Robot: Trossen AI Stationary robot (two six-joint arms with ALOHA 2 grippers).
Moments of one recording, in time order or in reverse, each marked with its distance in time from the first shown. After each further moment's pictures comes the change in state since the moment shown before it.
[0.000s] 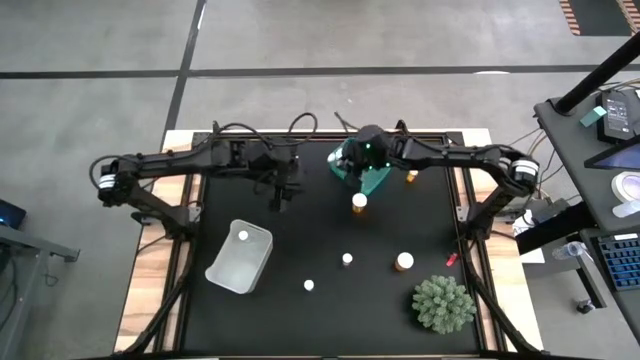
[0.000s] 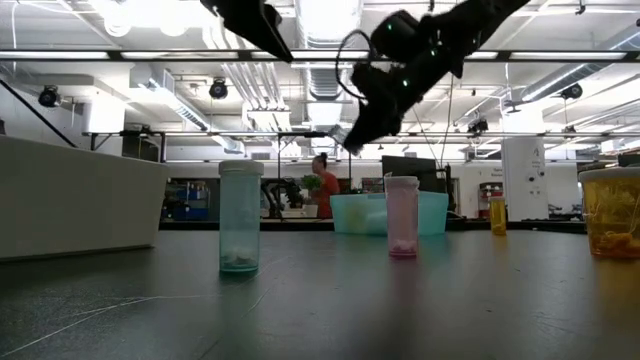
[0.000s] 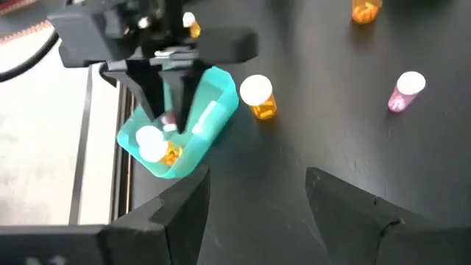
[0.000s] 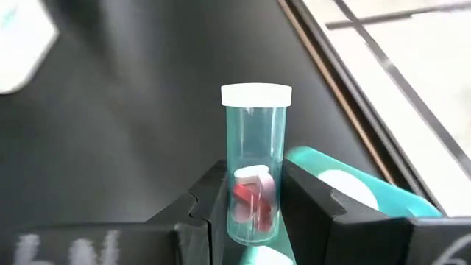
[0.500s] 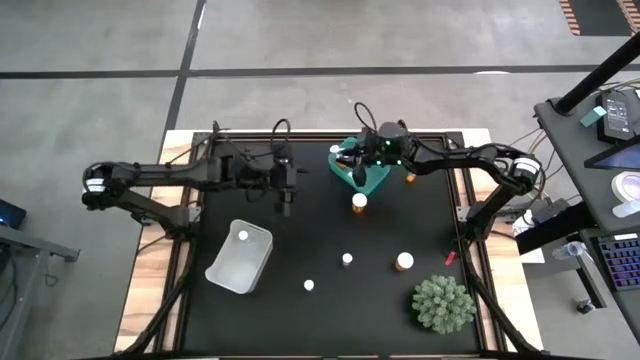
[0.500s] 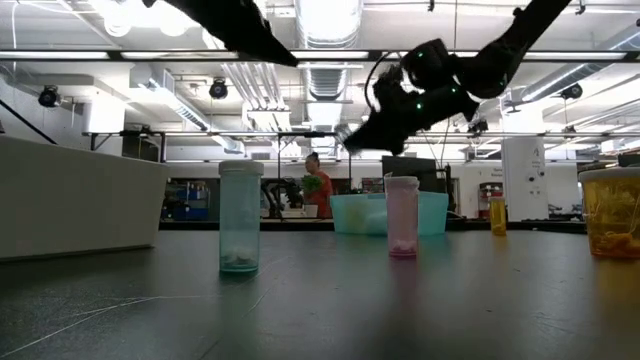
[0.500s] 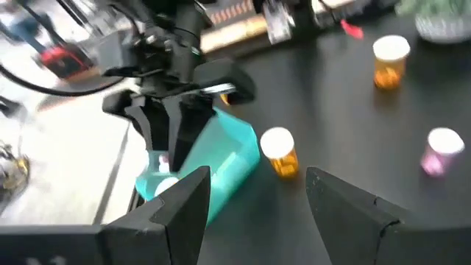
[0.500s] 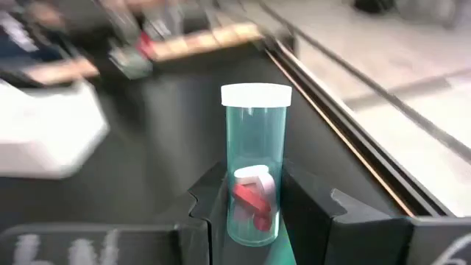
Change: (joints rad) left arm 0.010 -0.146 -0.390 0.557 0.005 -0.010; right arm -0.129 -0.001 -0.275 0.629 -0.290 0.124
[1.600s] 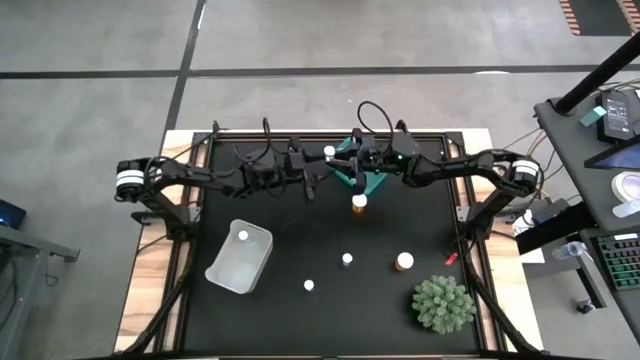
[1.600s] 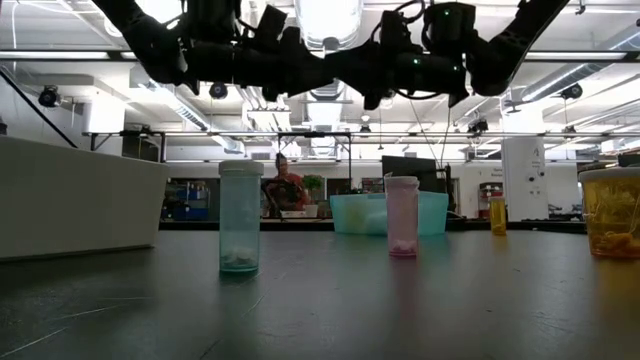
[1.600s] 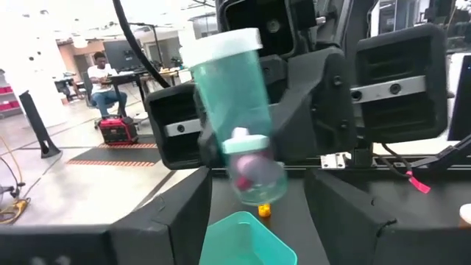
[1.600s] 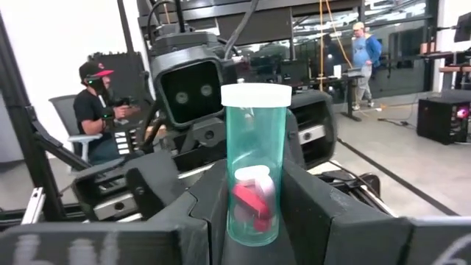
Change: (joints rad) left arm 0.106 0.288 -0.240 1.036 0.050 -0.246; right arm 0.138 -0.001 -0.035 0.529 -0.052 0.178
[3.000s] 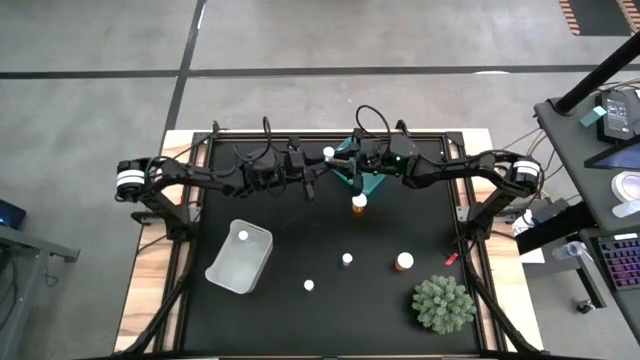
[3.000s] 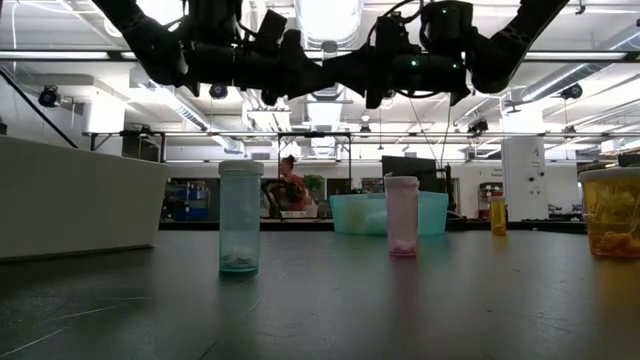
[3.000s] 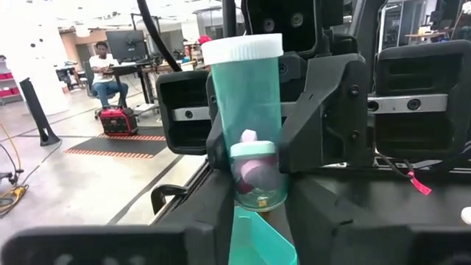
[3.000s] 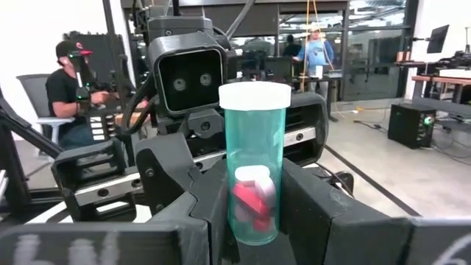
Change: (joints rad) left arm 0.005 -0.001 0.000 -0.003 -0.001 -0.037; right arm 0.020 -0.001 0.002 -0.069 0.069 -0.108
